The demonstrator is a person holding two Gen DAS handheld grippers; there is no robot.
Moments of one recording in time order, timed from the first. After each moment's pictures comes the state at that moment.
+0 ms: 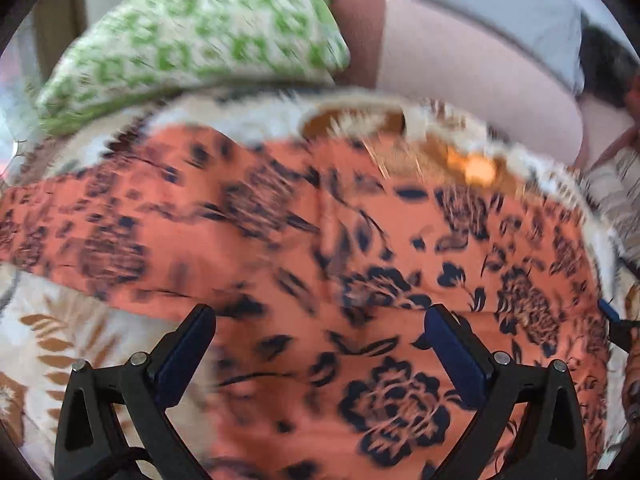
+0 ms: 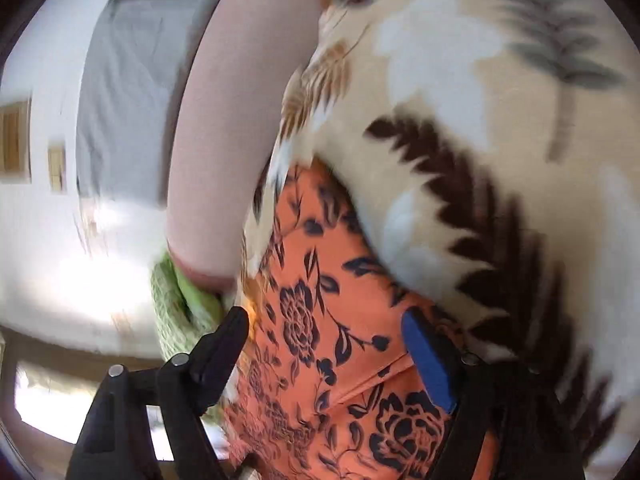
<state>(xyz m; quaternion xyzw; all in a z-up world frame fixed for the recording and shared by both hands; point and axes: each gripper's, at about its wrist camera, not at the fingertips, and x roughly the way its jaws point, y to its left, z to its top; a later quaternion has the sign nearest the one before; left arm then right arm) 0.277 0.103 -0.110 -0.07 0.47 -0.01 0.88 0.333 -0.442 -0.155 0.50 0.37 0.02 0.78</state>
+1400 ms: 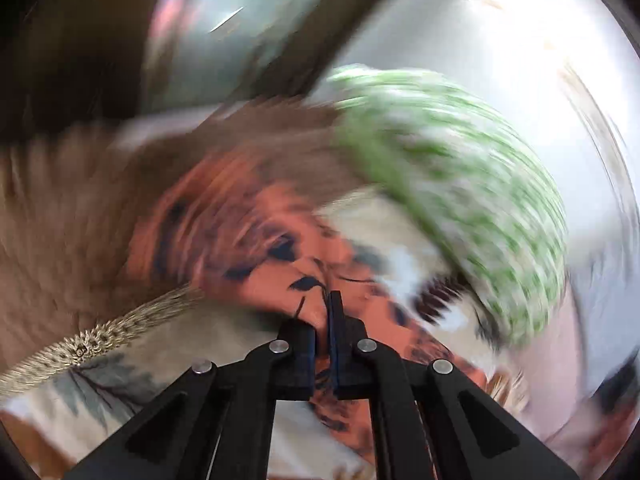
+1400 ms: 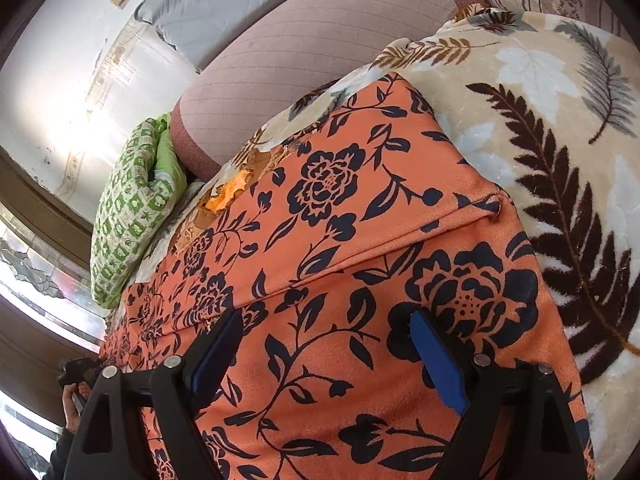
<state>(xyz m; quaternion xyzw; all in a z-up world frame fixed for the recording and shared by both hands) 0.268 0.426 -0.088 -0.36 0.33 0.18 0.86 0.278 -0.345 -0.158 0.30 0.40 0.07 0.86</state>
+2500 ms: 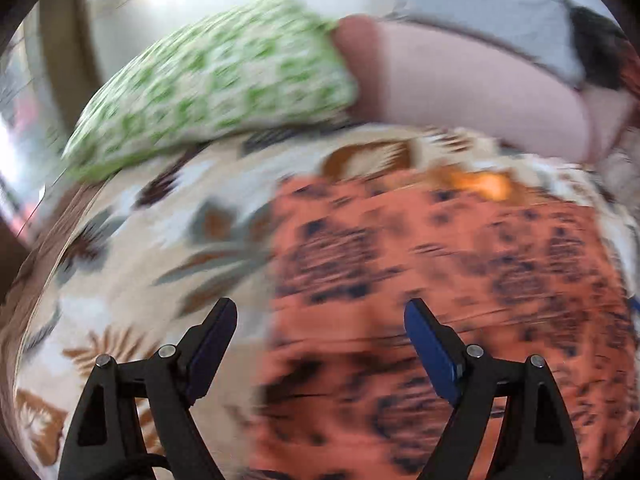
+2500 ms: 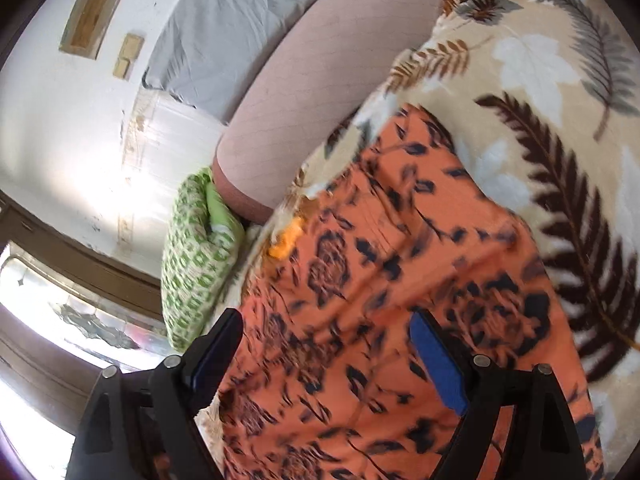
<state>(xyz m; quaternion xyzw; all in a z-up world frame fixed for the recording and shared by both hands) 0.288 0.090 -0.106 0.00 0.43 0.04 0.90 0.287 -0.378 -0.113 0.43 0.35 0.13 0.82</state>
